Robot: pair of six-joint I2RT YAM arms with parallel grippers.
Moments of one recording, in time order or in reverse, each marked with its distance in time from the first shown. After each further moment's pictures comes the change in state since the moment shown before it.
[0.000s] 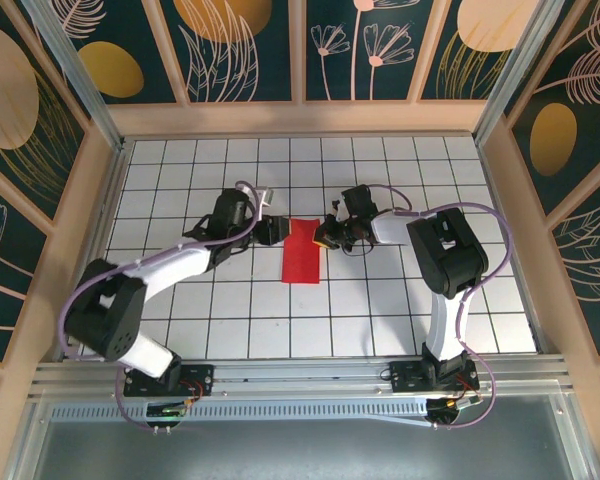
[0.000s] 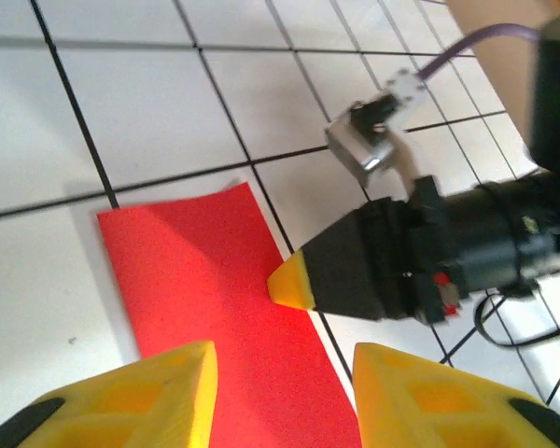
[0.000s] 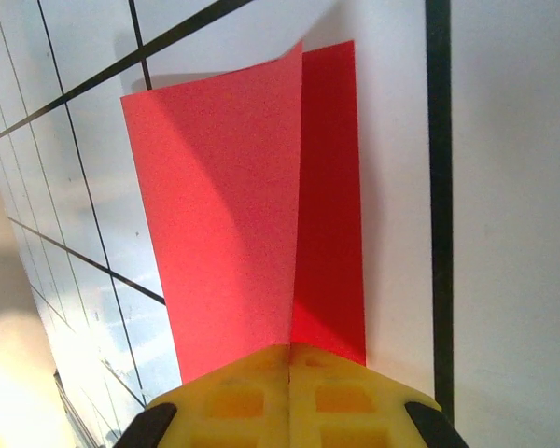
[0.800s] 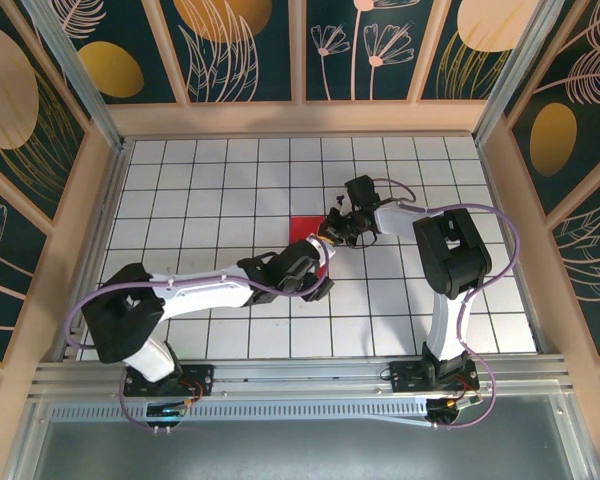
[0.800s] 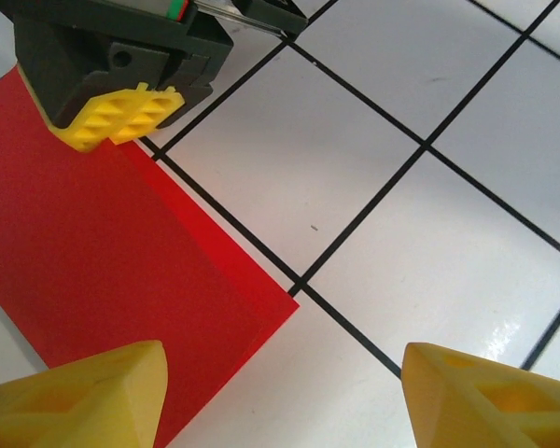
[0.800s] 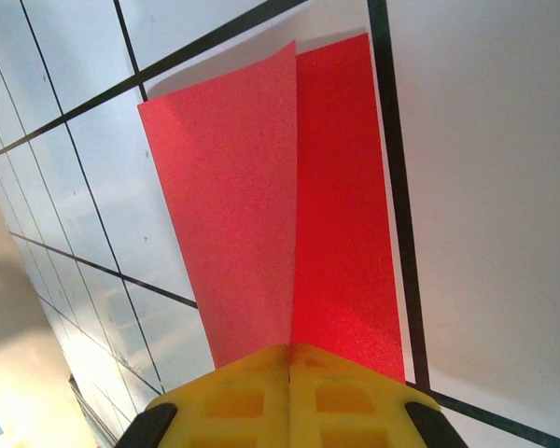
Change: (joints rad) left arm -0.505 0.123 0.107 -0.237 -0.473 0.259; right arm -0.027 -0.013 0.084 -0.175 0.000 0.006
